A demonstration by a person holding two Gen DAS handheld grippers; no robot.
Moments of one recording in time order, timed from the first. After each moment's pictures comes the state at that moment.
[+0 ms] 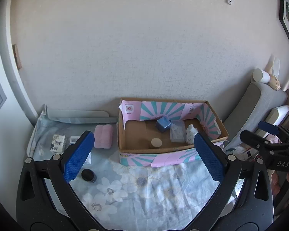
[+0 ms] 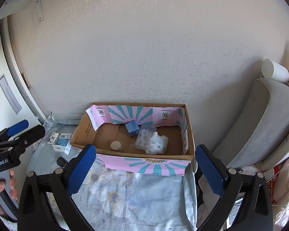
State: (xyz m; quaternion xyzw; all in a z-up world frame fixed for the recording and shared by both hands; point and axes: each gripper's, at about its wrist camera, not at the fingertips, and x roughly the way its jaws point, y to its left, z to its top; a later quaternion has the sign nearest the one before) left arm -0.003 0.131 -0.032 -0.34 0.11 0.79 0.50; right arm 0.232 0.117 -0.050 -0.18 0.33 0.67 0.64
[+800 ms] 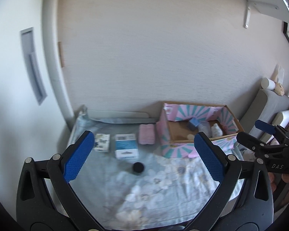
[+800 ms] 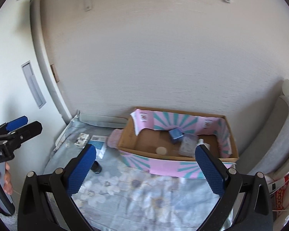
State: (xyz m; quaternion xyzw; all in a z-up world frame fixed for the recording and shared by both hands) left arm -0.077 0.010 -0.016 -0.31 0.09 0.82 0.47; right arm 0.112 0.101 -0.030 -0.18 0.28 0.74 0.59
